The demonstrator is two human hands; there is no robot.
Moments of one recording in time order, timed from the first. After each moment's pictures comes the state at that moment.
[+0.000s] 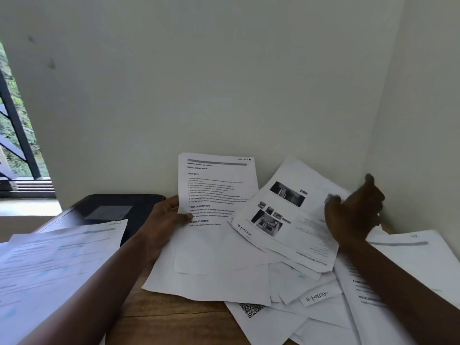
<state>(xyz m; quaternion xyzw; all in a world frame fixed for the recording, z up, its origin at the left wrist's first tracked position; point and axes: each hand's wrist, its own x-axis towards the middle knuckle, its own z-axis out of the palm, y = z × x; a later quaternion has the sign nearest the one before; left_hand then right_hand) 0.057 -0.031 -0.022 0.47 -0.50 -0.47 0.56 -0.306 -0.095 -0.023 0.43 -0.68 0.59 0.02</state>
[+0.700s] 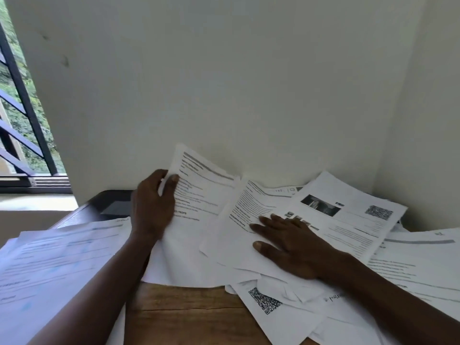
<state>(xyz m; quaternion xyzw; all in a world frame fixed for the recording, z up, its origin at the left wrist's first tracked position) 0.091 -0.036 -0.007 0.59 -0.54 0.05 0.59 -0.230 -0.047 -0.048 0.89 -0.45 0.07 -0.07</state>
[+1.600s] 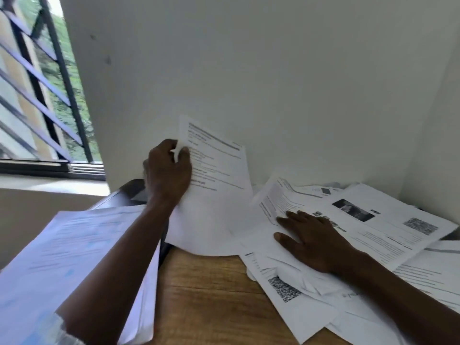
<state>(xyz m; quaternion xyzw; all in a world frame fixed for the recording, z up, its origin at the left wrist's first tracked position) 0.088 -0.005 0.055 0.63 -0.46 0.09 0.62 -0.222 -0.041 -0.039 0.86 -0.51 0.05 -0.01</state>
